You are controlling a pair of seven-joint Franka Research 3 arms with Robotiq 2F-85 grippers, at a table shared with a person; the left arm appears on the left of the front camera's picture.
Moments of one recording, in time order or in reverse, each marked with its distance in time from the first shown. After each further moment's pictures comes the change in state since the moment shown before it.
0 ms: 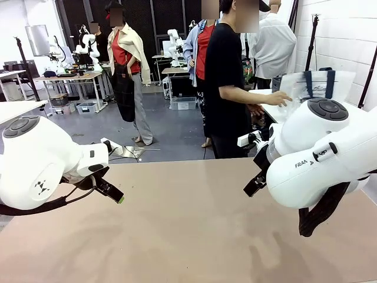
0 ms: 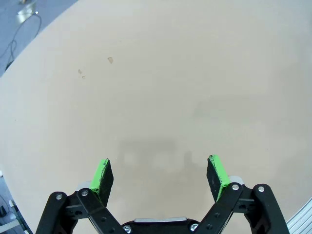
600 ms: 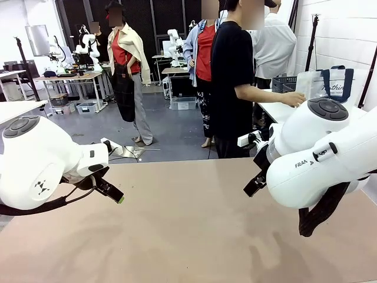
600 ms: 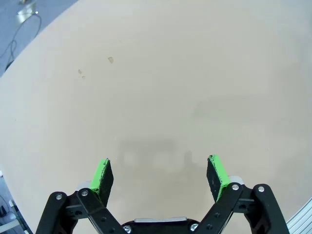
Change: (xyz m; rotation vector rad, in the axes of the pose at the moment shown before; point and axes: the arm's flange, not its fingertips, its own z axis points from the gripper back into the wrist) left arm 0.000 0.000 0.000 0.000 0.000 0.000; right arm 0.000 0.000 0.000 0.000 0.000 0.000
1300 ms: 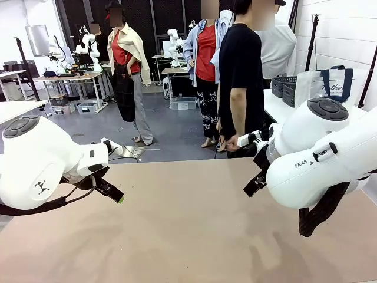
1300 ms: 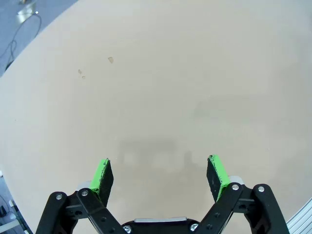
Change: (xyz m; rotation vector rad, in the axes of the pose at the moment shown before) left arm 0.000 0.000 0.000 0.000 0.000 0.000; right arm 0.000 0.000 0.000 0.000 0.000 0.000
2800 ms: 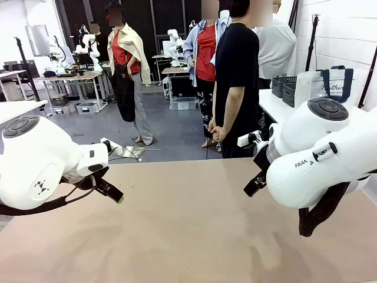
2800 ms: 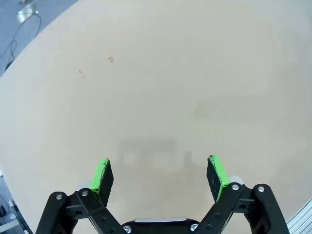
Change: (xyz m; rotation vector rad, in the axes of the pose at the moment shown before) left arm 0.000 0.001 0.000 0.000 0.000 0.002; right arm 0.000 0.000 0.000 0.000 0.000 0.000
